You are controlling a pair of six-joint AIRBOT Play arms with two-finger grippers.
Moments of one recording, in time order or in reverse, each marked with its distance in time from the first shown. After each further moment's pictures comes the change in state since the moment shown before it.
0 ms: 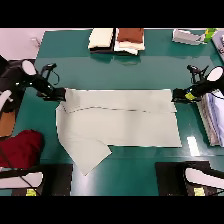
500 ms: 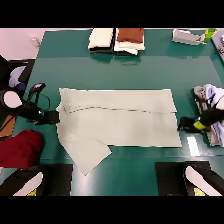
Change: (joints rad) left arm 0.000 0.441 -0.468 -0.005 0.023 -0.094; right arm -0.132 0.319 -0.445 -0.055 0.142 -0.008
